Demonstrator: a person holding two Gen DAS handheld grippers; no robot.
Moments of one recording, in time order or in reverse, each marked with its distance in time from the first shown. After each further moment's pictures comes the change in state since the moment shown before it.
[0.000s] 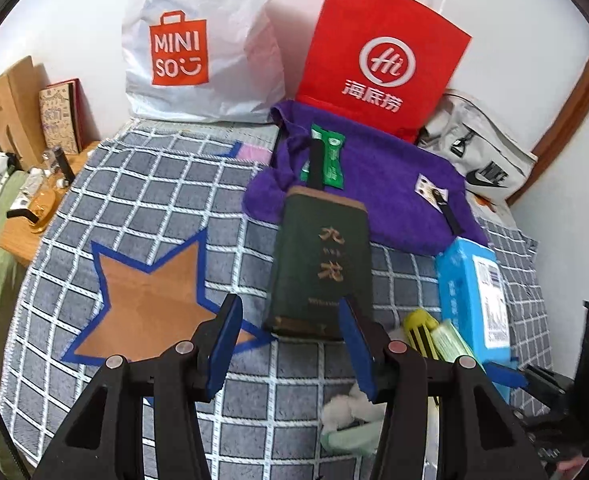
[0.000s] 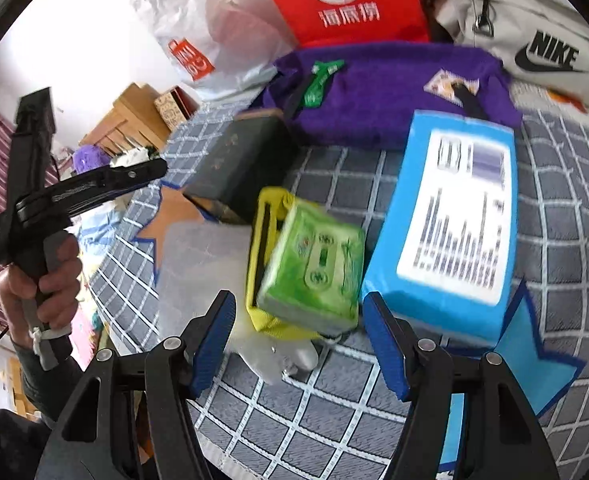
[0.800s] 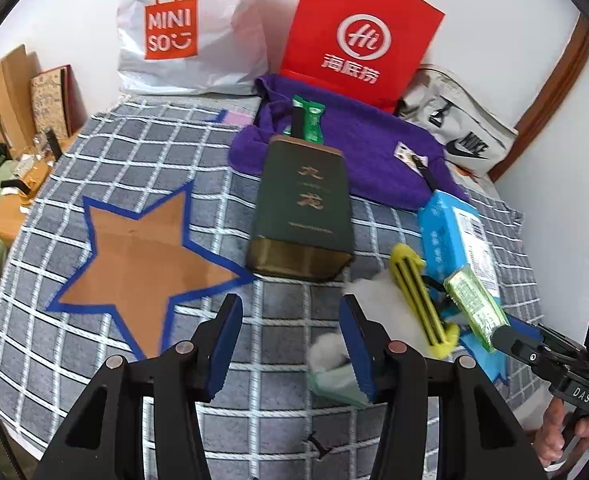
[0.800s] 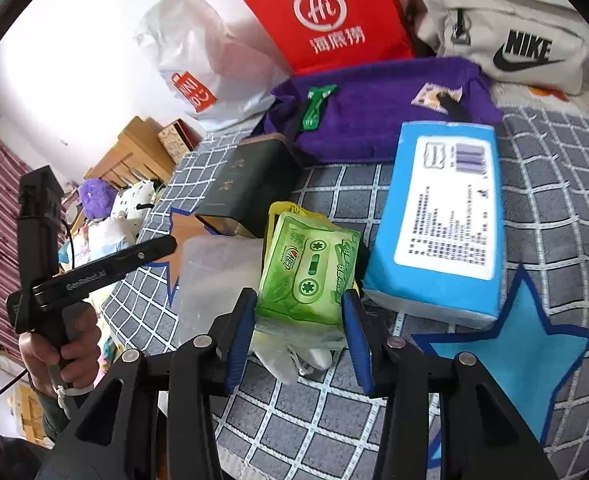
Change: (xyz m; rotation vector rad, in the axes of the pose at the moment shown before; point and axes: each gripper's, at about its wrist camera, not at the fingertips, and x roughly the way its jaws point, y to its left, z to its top) left arm -0.009 -0.006 -0.046 0.024 0.032 -0.057; right arm -0.033 0.003 -0.020 0.033 -0.151 0.028
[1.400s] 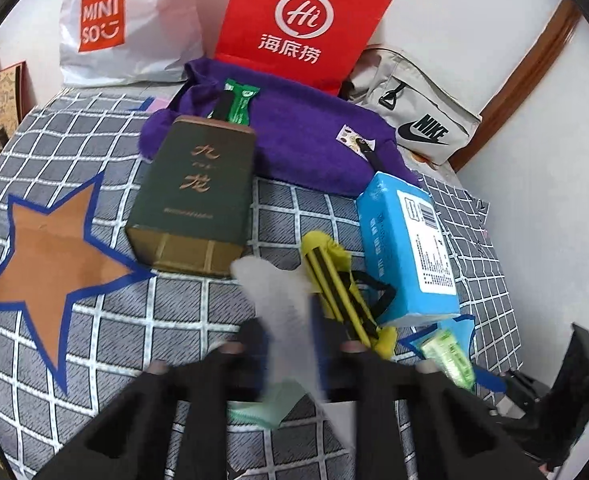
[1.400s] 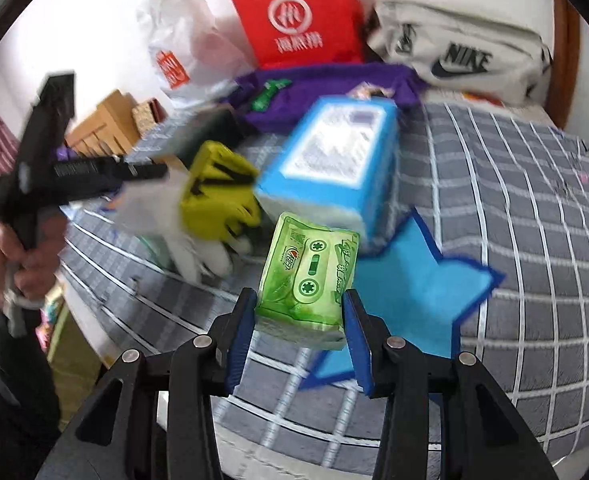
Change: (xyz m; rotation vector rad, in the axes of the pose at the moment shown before) left arm 0.030 -0.055 -0.006 0.033 0.011 -0.122; right arm -0.027 -0.058 -0.078 -0.102 -0.006 -0.197
